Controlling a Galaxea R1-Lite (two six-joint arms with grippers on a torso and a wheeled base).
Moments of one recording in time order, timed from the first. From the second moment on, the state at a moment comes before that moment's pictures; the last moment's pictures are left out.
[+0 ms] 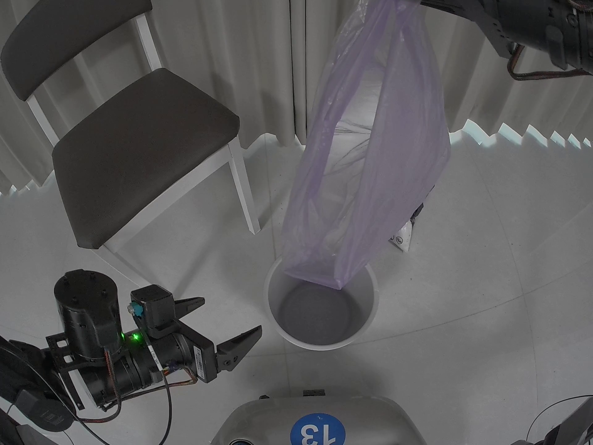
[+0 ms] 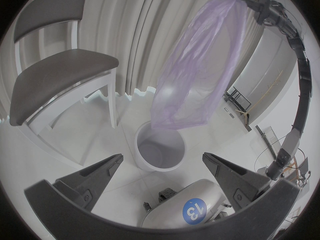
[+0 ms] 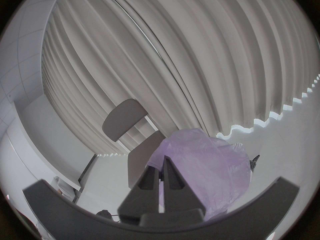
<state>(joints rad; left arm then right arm) -0.65 1.51 -0.31 -0.86 0.02 -0.11 0.92 1.60 -1.83 0.20 -0.34 0.33</state>
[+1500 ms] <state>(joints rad) -0.58 1.69 -0.28 -1.33 0.01 -0.19 1.08 1.52 -1.83 0.21 -0.34 0.38</state>
